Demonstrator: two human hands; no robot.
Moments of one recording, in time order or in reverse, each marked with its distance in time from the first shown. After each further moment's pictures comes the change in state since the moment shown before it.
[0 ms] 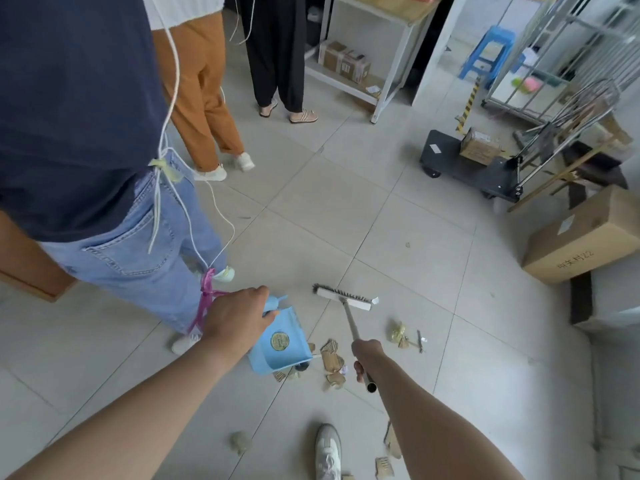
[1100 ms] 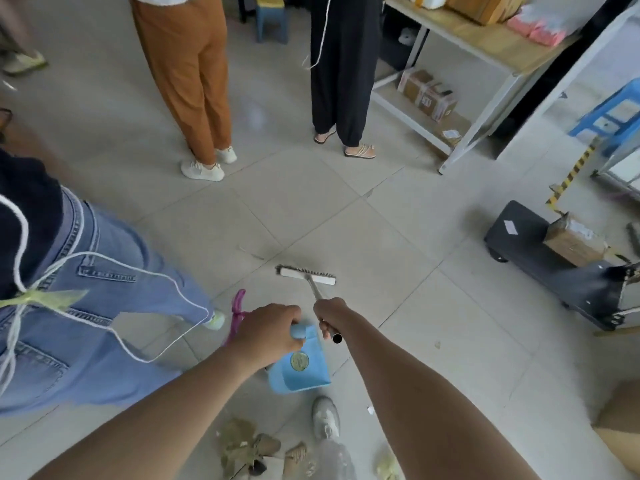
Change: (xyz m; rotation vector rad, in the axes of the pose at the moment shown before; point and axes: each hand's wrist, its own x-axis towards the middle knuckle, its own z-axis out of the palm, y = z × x) left_hand 0.355 0.058 -0.014 -0.334 -0.229 -0.287; right_hand 0.162 -0.421 -0.079 -0.408 -0.242 -0.287
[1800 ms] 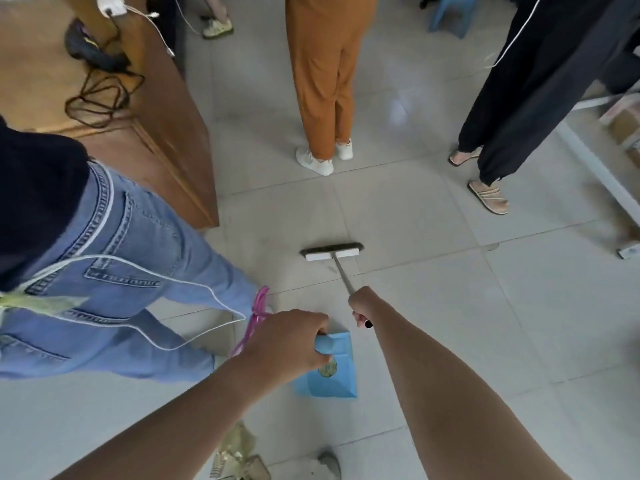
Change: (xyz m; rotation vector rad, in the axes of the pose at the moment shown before) left_hand 0.139 -0.027 -0.044 -0.130 0.051 -0.338; right_hand 0.199 -0.183 -0.004 -0.601 -0.238 -0.173
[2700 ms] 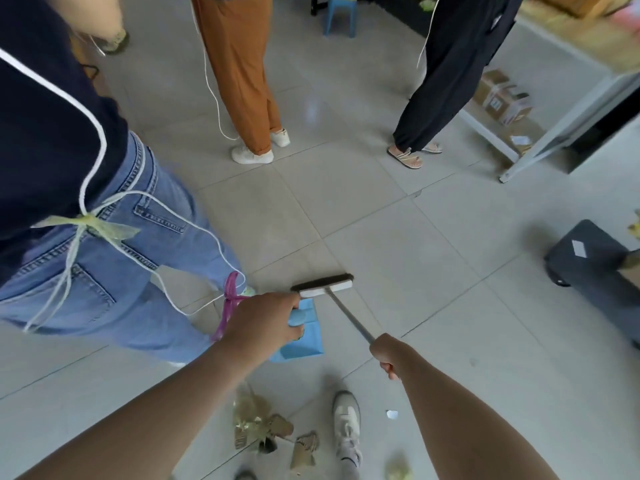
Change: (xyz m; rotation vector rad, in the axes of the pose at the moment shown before) left_hand -0.164 -0.080 0.064 0.124 0.163 0.215; right_hand -0.156 0.202 0.192 0.082 0.092 0.325
